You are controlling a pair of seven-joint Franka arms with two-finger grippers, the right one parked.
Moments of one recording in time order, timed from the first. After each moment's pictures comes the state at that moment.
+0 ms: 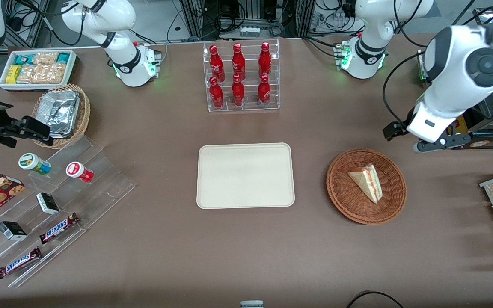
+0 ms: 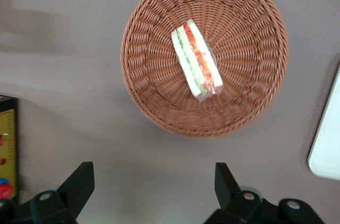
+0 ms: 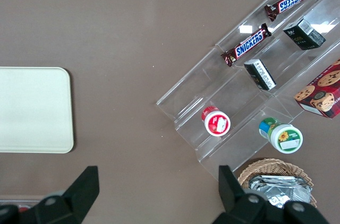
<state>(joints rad) 0.00 -0.09 -0.14 -2.11 0.05 1.95 -0.37</state>
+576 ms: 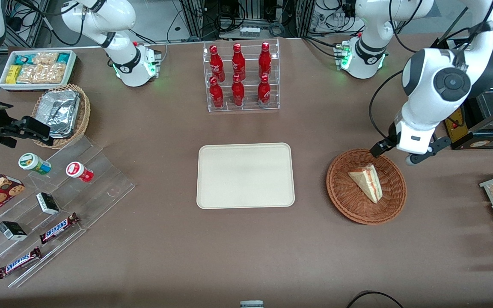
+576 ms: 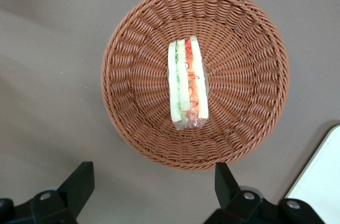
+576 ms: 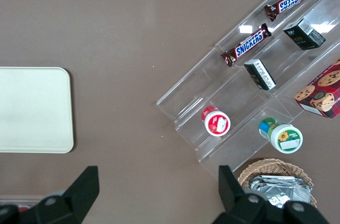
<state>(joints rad) -0.04 -0.02 -0.15 -2.18 0.05 2.13 -0.70</state>
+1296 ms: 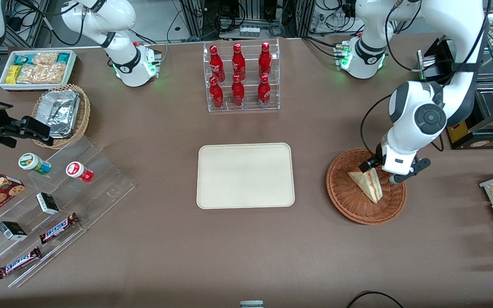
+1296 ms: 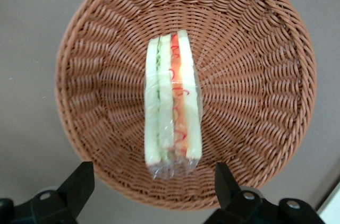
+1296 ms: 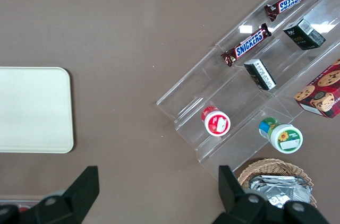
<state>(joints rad) -0.04 0.18 -0.14 -2.17 0.05 2.32 -0.70</state>
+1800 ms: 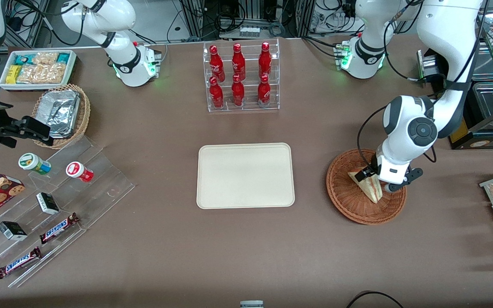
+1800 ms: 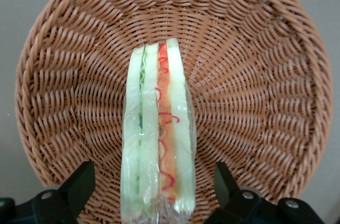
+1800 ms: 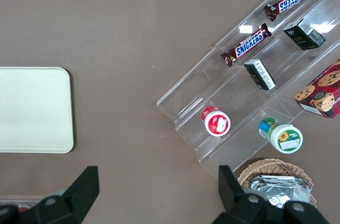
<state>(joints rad) -0.03 0.28 -0.14 -2.17 0.05 2.42 -0.71</state>
